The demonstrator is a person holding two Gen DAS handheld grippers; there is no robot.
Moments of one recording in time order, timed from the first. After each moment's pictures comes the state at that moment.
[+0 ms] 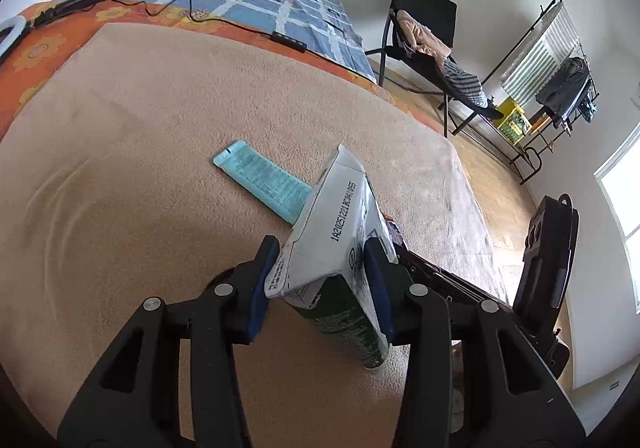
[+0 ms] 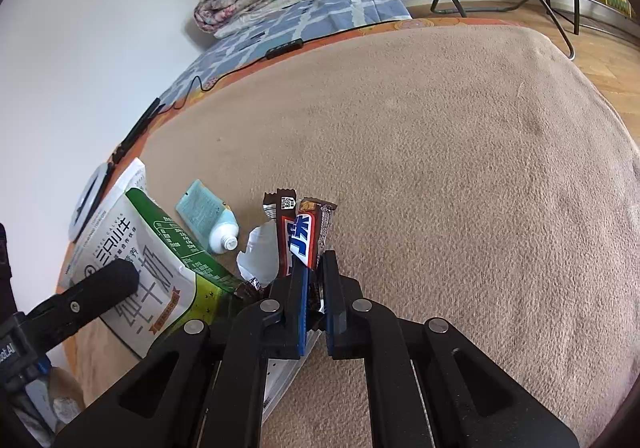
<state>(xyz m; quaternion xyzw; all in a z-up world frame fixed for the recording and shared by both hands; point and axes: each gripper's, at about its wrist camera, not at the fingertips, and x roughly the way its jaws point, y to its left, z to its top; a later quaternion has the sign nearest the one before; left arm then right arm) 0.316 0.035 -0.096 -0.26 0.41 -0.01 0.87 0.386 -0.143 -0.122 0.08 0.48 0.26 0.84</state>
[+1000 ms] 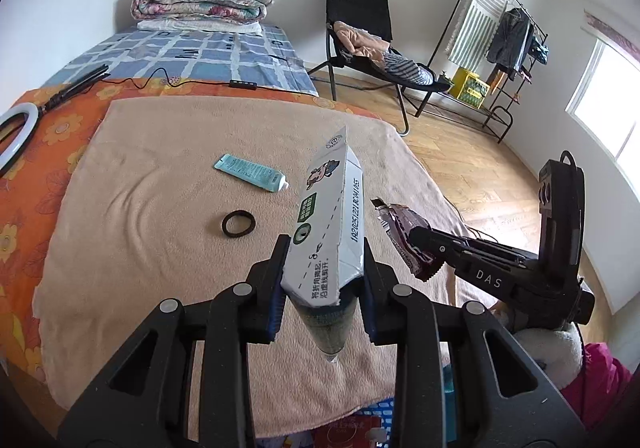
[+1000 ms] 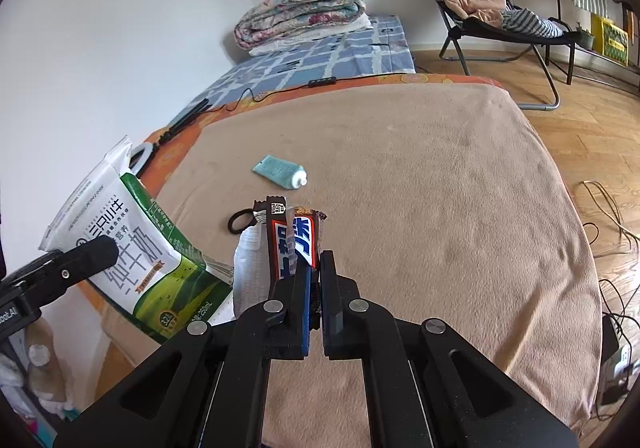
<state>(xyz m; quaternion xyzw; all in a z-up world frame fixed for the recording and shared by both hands) 0.170 -0.002 -0.002 -0.14 0.36 -0.06 0.92 0.251 -0.187 -0.037 0.03 0.42 0.28 0.87</state>
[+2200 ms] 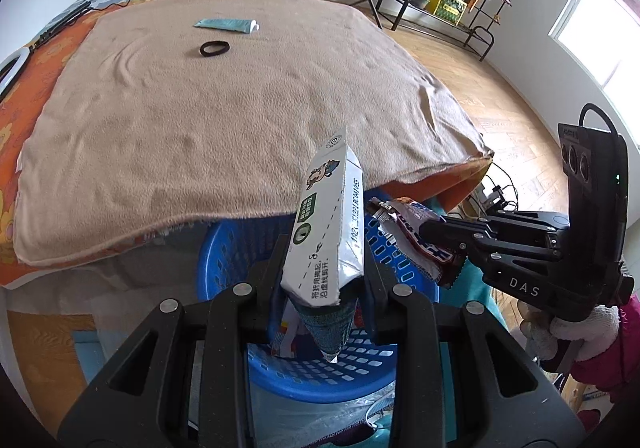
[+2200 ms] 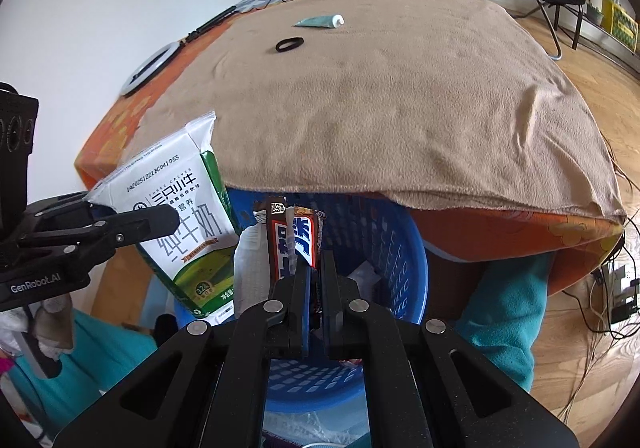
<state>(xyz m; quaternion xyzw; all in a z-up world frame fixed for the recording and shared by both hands) 0.035 -0.046 -0.092 -0.09 0.48 -0.11 0.87 0.086 -0.208 -0.107 -0.02 0.50 0.29 0.82</state>
